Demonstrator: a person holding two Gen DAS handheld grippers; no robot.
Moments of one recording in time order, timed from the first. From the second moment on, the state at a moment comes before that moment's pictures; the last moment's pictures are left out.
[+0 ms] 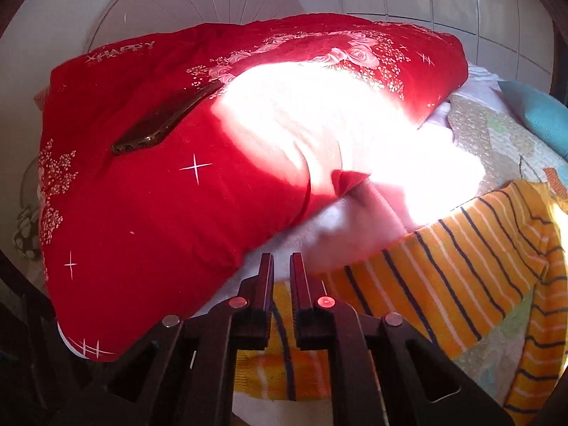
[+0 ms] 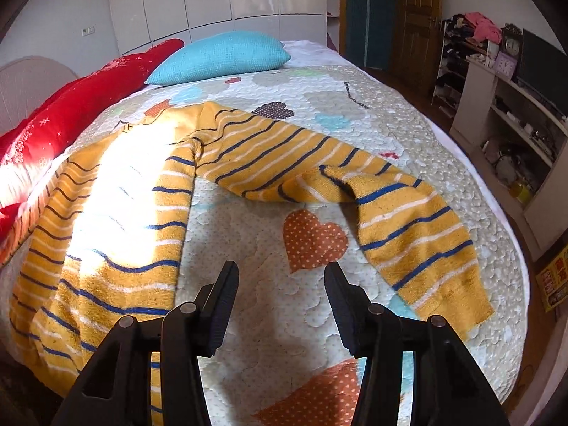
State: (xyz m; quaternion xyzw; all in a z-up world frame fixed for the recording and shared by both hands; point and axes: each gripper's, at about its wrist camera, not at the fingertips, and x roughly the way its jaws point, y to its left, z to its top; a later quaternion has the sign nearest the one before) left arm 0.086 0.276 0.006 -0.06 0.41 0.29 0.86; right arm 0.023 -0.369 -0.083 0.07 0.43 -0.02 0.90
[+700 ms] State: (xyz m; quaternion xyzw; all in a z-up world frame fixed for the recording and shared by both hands) left arm 0.005 0.050 -0.052 -0.08 0.49 -0.03 0.87; right arm -0.021 -0.285 -0.119 0.13 0.46 0.18 0.86
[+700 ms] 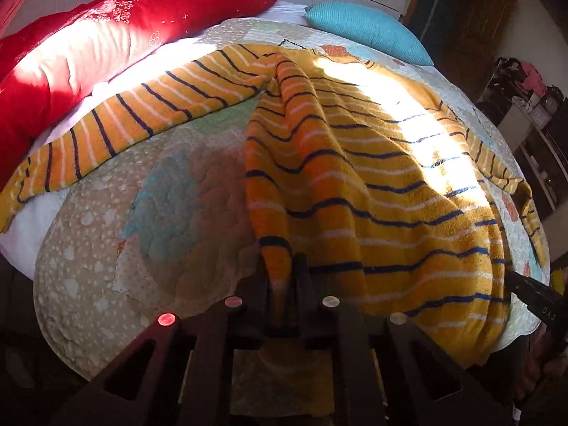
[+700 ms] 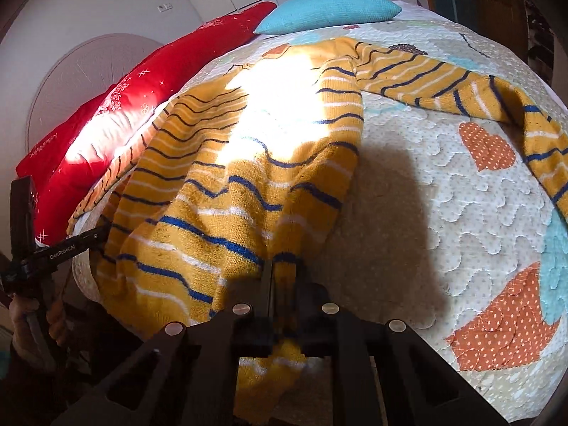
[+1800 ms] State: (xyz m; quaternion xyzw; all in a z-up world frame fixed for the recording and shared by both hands) left arm -0.022 0.038 -0.015 -0.13 0.45 -0.02 0.88; right arm 0.031 -0.551 -0.087 0.45 0.27 -0.10 0.84
